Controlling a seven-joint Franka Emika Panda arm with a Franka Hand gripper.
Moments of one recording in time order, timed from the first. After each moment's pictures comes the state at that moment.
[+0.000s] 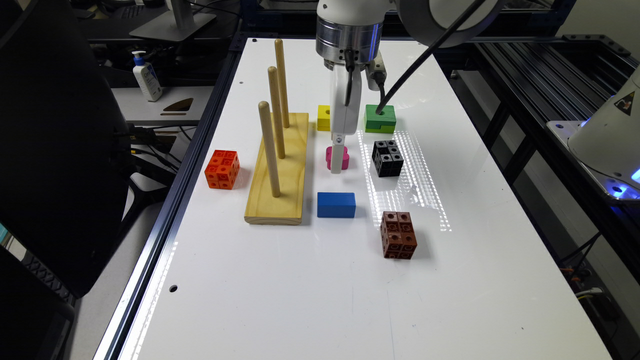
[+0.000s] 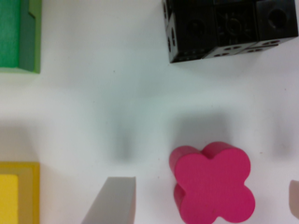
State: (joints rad) arm -0.04 0.35 0.07 -2.32 0.03 2.70 0.80
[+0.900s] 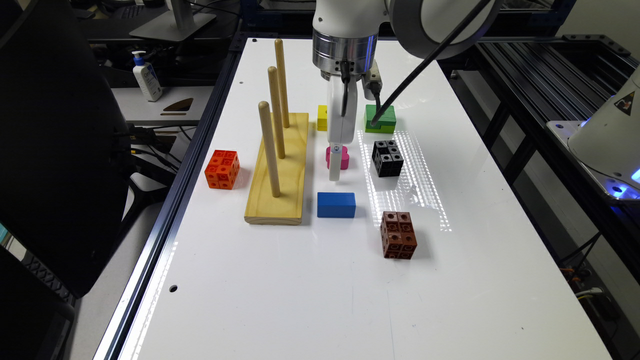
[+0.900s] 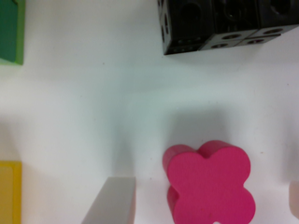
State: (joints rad) arm -0.03 0.39 0.07 -2.30 0.03 2.71 0.80
